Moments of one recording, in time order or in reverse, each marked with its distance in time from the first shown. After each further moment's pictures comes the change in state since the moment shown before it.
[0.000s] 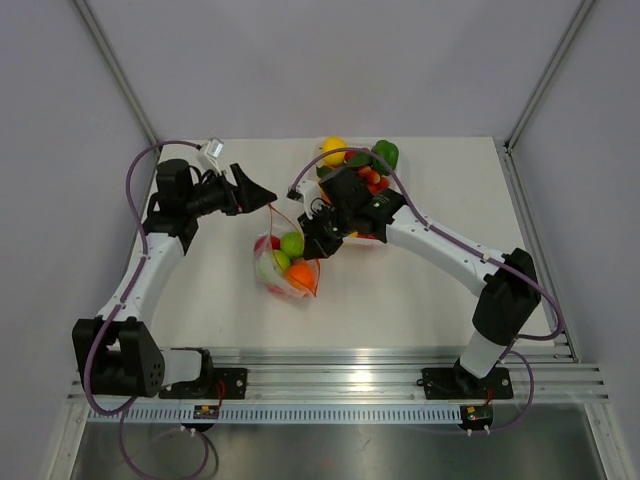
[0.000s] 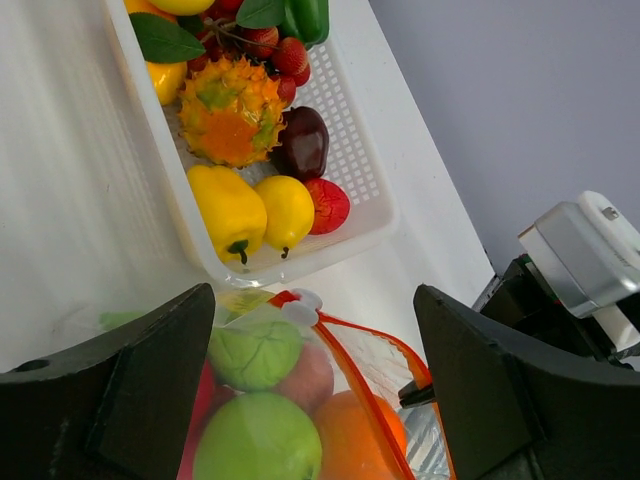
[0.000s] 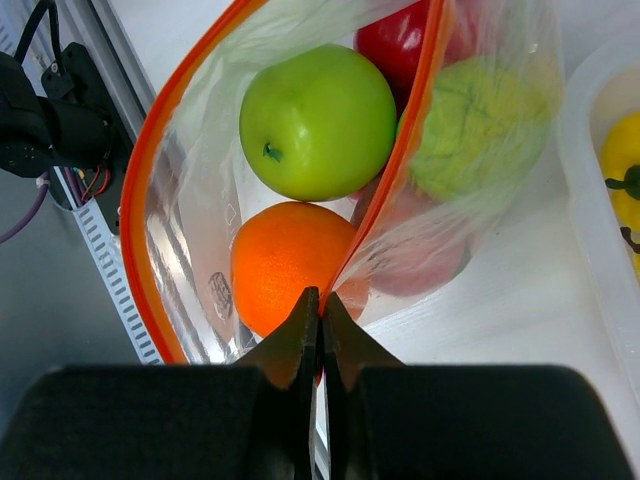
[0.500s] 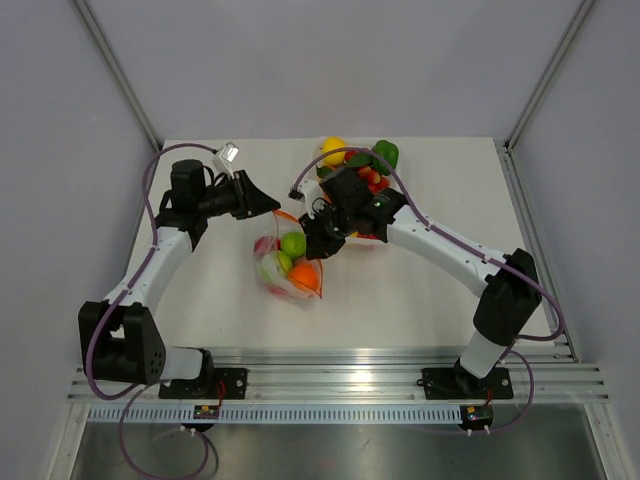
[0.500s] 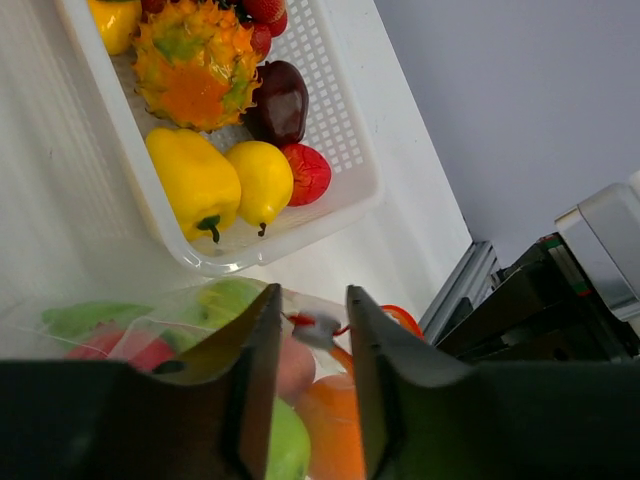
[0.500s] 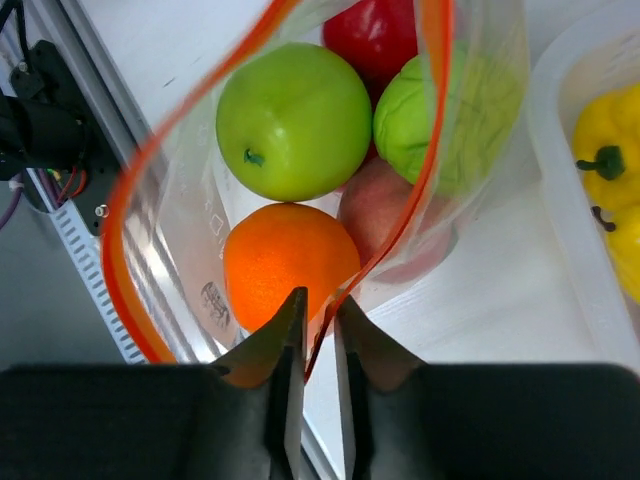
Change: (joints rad) left arm -0.048 0.072 0.002 -0.005 0.041 -0.014; right arm 0.000 -0.010 0.002 -0.020 0.043 0.005
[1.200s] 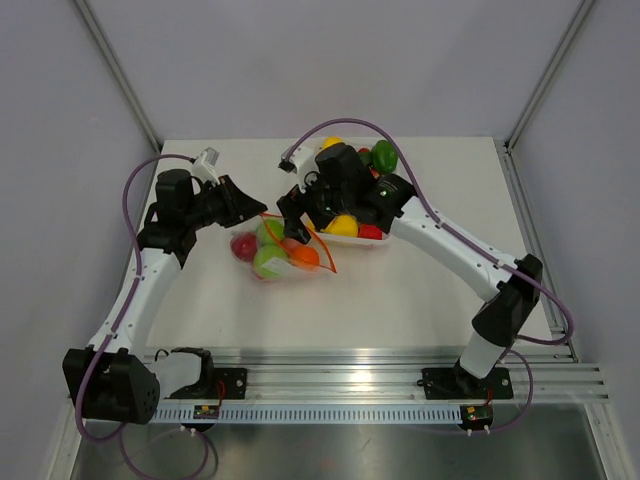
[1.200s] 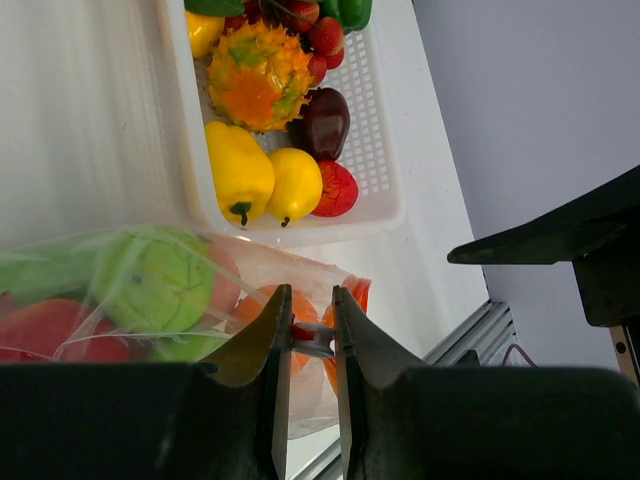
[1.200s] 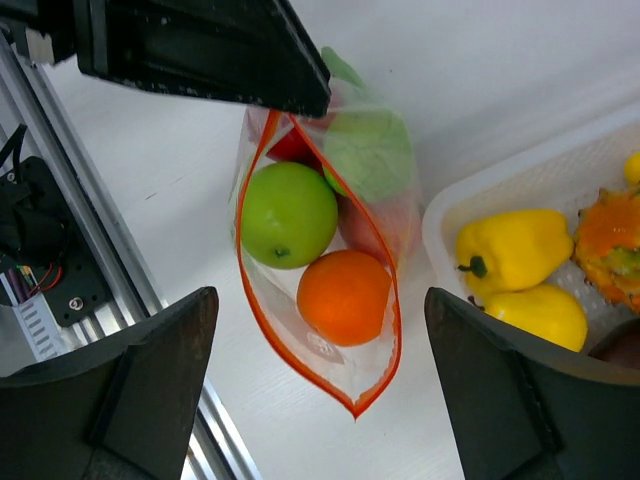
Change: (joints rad) left arm -0.003 -0.201 -0.023 -0.172 -0.221 -0.076; right arm 0.037 -0.010 0.208 0.006 0.181 -0.041
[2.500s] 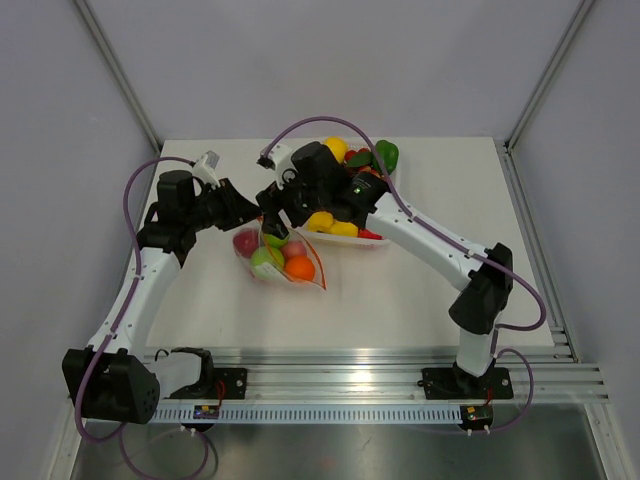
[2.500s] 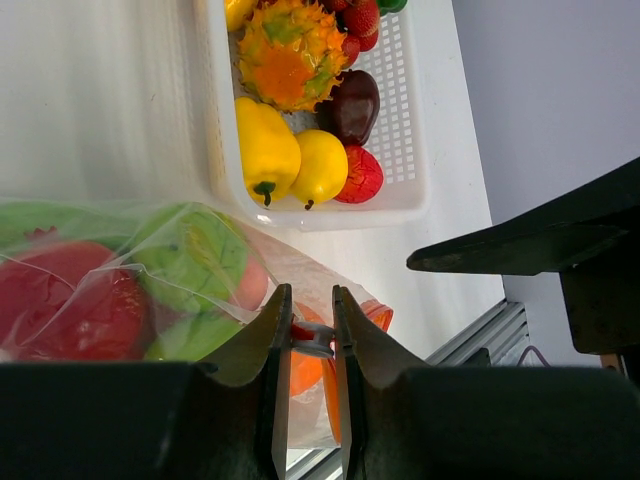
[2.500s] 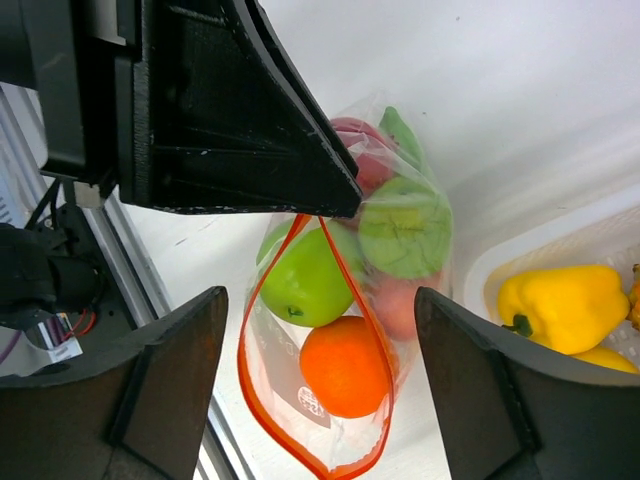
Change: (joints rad) left arm 0.000 0.003 0.014 -0.086 -0.048 0.023; right arm 0.045 0.168 0.148 0.056 -0.003 0.069
